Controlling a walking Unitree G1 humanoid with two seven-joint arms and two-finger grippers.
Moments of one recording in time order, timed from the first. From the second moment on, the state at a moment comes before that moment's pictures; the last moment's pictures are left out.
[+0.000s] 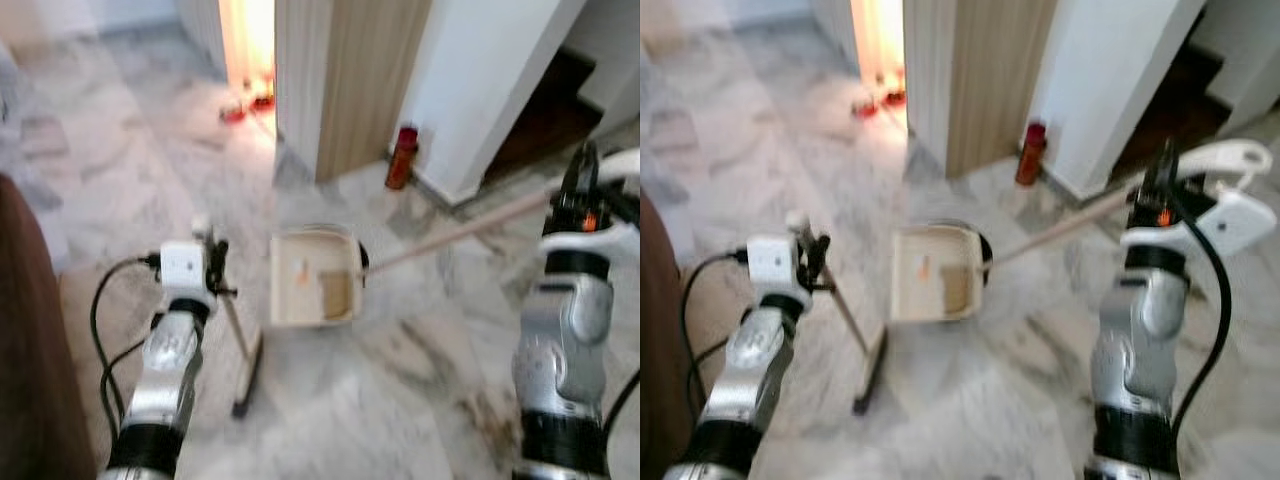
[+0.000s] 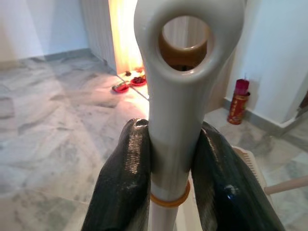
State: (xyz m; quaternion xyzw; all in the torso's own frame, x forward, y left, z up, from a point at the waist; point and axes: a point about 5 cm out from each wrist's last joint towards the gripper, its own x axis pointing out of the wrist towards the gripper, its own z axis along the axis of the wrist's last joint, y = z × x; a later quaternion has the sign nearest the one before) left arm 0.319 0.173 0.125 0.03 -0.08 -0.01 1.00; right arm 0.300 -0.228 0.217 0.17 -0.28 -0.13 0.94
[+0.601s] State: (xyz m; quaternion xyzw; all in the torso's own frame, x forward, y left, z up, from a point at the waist) left arm 0.320 0.164 0.125 0.03 -0.08 -0.03 1.00; right arm 0.298 -0.234 0.217 0.15 -0.28 -0.14 0.94
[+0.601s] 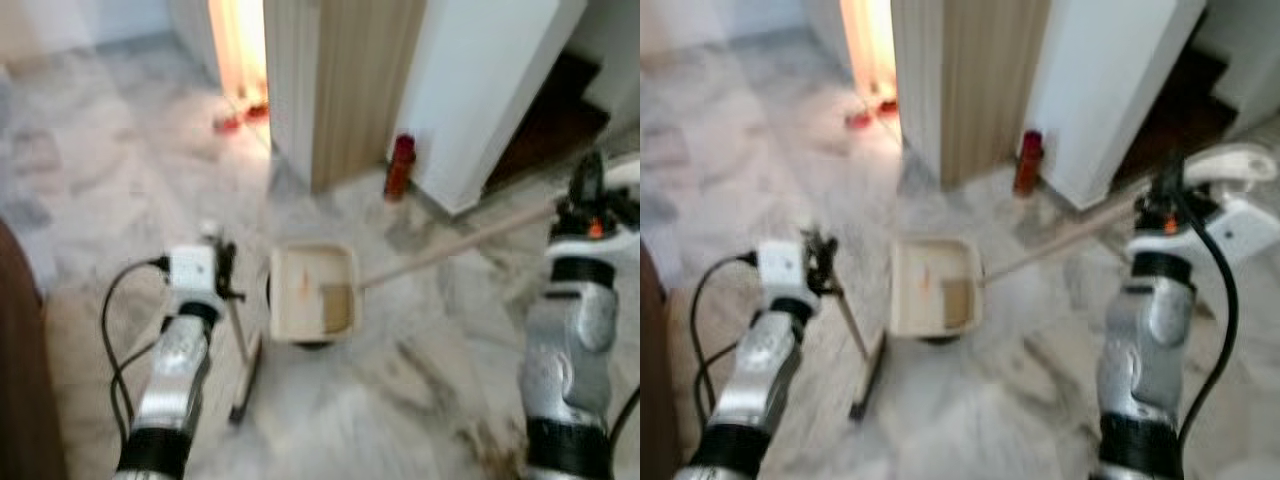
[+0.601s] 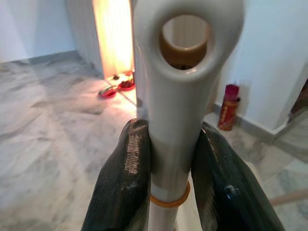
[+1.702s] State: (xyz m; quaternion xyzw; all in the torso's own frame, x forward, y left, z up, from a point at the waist) left arm 0.318 0.175 0.123 0.04 -0.08 -0.01 1.00; right arm 0.301 -0.225 0.221 0.15 -0.28 -0.12 0.94
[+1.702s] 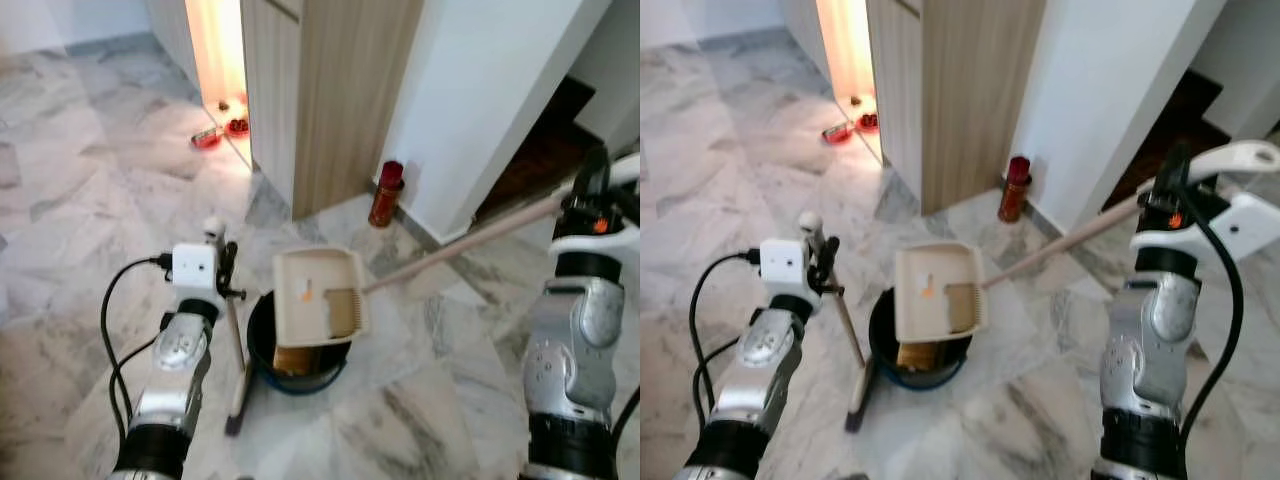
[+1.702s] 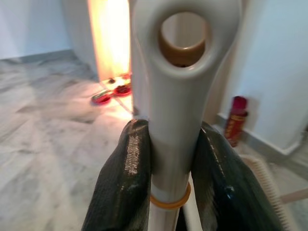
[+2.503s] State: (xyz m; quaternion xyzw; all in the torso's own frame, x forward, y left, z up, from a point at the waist) left arm 0.316 0.170 0.121 0.03 -0.08 -0.02 1.00; right arm 0.300 -0.181 0.238 0.09 -0.30 -0.02 0.95
